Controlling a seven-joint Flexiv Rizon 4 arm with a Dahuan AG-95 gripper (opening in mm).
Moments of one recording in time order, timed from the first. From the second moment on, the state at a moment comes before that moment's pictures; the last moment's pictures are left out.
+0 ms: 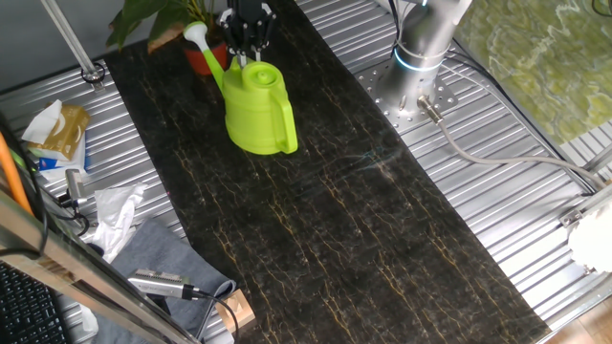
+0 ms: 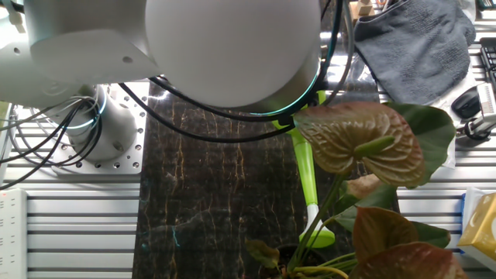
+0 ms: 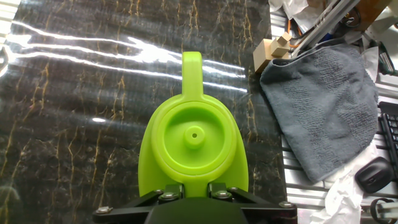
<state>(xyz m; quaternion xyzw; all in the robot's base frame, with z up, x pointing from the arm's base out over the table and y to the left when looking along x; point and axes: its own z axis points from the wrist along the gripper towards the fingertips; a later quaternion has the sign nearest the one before) 0.435 -0.048 0.291 -0.73 0.64 0.06 0.23</state>
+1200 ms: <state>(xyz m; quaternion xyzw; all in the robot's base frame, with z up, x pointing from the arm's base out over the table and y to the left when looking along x) 0.435 -0.048 0.290 -0.73 0.64 0.06 0.24</state>
